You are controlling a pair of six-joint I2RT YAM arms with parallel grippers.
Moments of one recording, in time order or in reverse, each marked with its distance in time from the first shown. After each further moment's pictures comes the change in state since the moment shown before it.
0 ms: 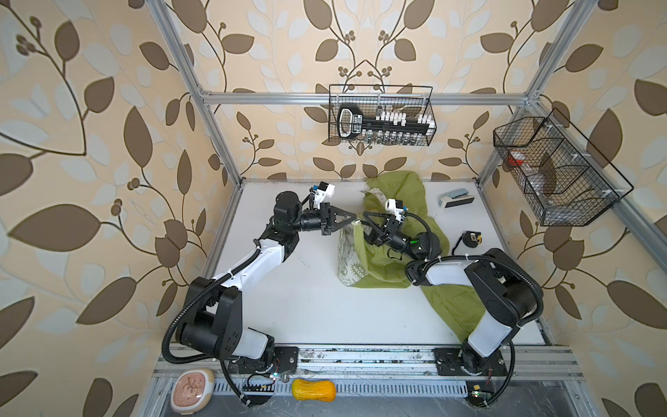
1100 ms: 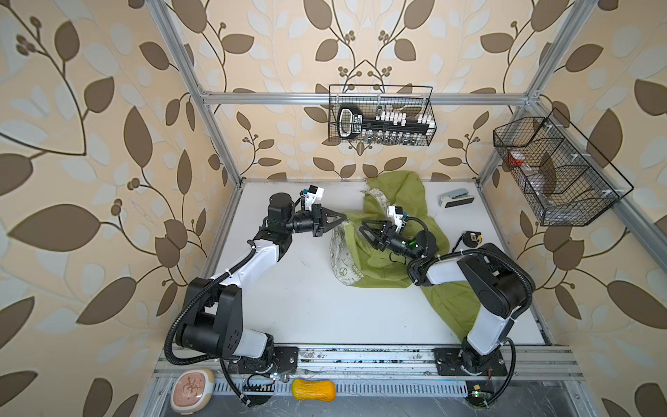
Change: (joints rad) left arm 0.085 0.000 -0.030 -0.107 -0.013 0.072; right arm -0.062 0.079 -0.040 -0.080 -0.044 -0.102
